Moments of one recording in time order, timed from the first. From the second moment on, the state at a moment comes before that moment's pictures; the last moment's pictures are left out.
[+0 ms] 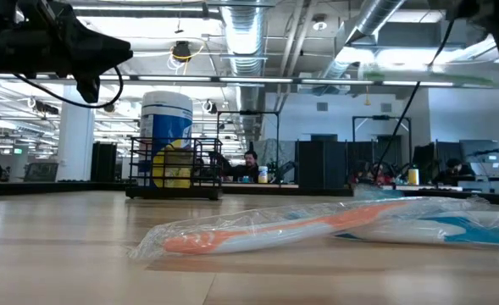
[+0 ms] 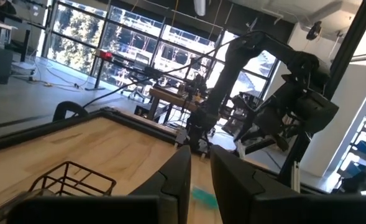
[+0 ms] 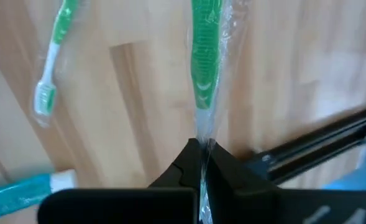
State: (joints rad) left arm -0.05 0.28 0.01 0.44 -0.23 -0.33; right arm 0.64 1.72 1.41 -1.58 0.24 0.81
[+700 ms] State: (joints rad) left arm -0.05 0.54 0.01 0.72 -0.17 -0.51; right arm 0.55 1.71 1.47 -1.57 0.45 0.58
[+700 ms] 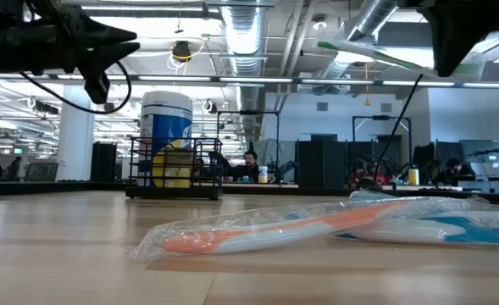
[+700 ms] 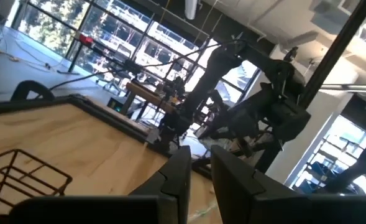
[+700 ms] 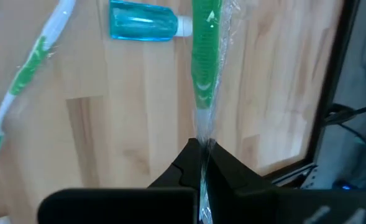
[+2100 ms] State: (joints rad) left arm 0.16 1.68 0.82 0.83 0.60 -0.91; right arm 0.55 1.72 1.49 -1.56 0.79 0.27
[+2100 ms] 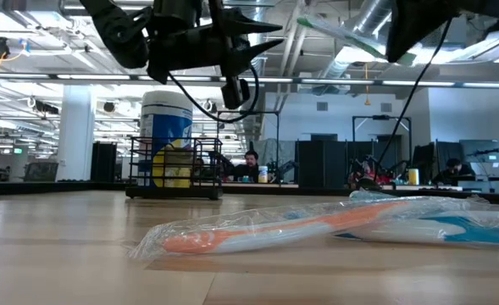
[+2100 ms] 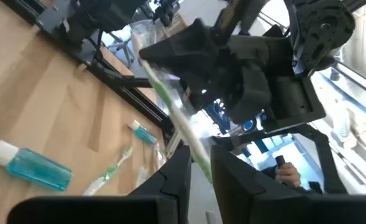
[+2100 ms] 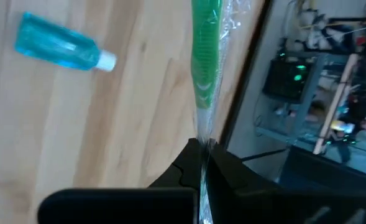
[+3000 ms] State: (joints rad) left arm 0.13 1.68 0.82 0.83 0.68 -1.06; right arm 0.49 1.97 1.79 -1.57 1.13 -0.12
